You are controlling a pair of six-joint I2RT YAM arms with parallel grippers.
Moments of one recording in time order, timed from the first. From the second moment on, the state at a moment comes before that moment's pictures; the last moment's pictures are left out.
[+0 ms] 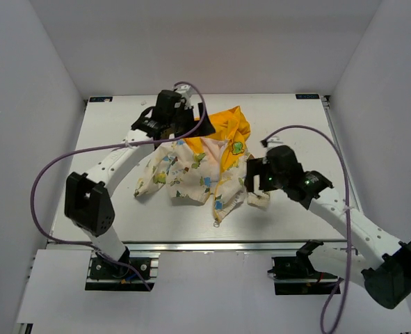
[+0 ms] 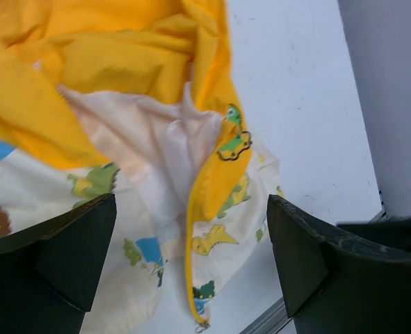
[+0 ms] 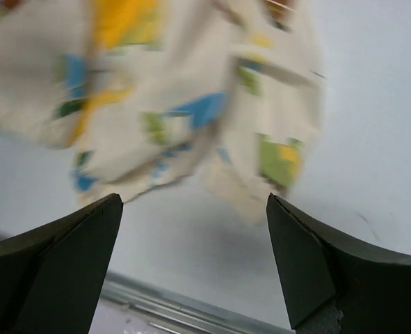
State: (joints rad) left arm -0.48 1.66 1.48 -0.40 0.22 -0.48; right arm 0.69 1.03 0.88 -0.58 0.06 0.33
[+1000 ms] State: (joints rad) left arm -0.56 2.26 1.96 -0.47 0.20 -0.40; right arm 0.18 1.47 0.91 -0.50 0.14 0.38
